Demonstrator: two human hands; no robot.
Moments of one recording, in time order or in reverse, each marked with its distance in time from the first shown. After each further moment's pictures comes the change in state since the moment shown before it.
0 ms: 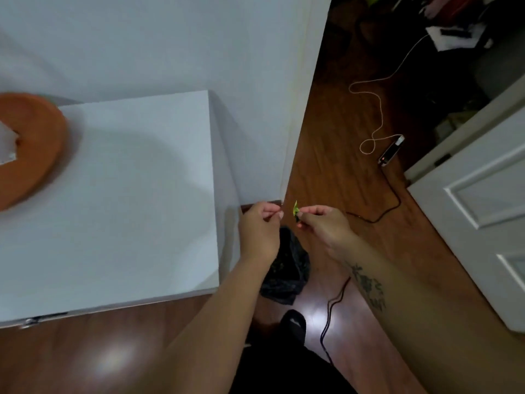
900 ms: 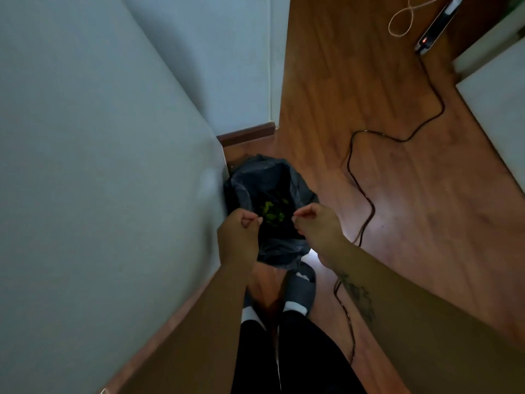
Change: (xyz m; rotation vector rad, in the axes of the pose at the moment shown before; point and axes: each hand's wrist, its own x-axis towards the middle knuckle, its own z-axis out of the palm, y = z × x) left_hand 0.076 -0.298 0.085 0.357 -0.060 -0.240; right_hand 0.150 0.265 0.000 -0.257 0.082 0.258
